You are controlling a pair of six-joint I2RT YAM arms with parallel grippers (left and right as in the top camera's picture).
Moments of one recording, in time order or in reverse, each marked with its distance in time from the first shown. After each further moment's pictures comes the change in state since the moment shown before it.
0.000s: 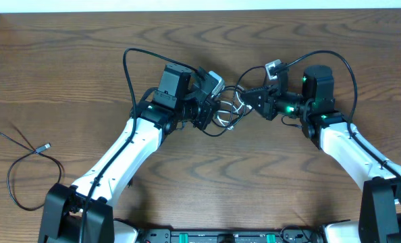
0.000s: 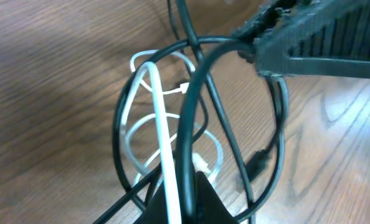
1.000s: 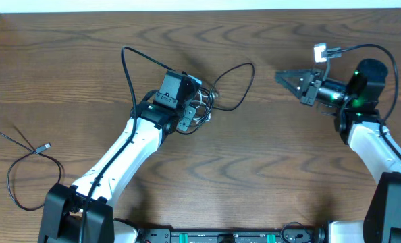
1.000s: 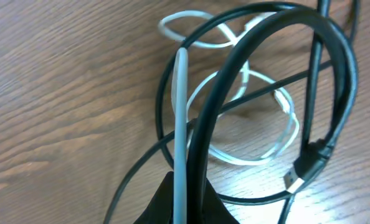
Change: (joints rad) left arm -0.003 0.000 0.000 -0.179 -0.575 0.008; right arm -0.288 -0.001 0.000 0.318 -0.356 0.326
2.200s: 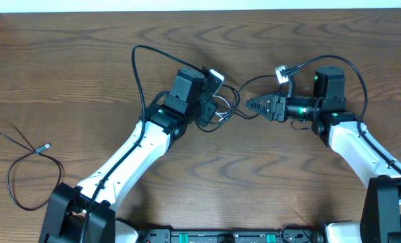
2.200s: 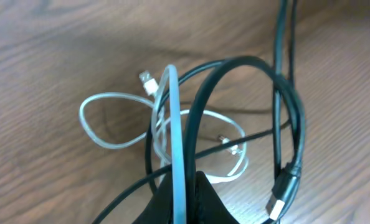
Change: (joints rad) left arm -0.080 0.000 0.000 0.212 0.187 -0.019; right arm 0.200 0.000 0.006 -0.488 0.163 -0.226
